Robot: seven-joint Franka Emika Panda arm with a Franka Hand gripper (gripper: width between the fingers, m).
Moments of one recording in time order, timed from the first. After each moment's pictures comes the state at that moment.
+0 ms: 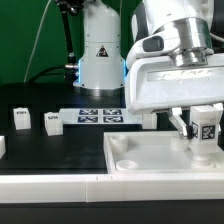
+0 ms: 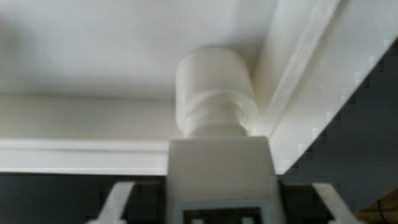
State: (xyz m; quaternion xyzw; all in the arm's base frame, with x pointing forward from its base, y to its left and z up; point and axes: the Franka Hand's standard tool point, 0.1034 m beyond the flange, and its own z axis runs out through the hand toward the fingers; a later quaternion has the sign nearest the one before) arm 0.604 0.113 0.061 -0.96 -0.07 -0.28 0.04
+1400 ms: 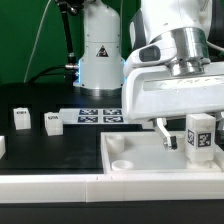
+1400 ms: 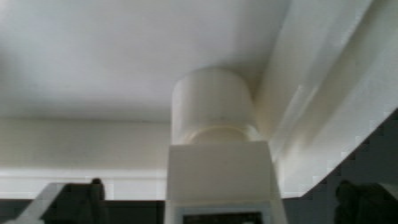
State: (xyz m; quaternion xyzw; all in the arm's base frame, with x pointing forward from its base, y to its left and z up) arm 0.607 0.108 0.052 -0.96 -0.07 -0.28 0.04
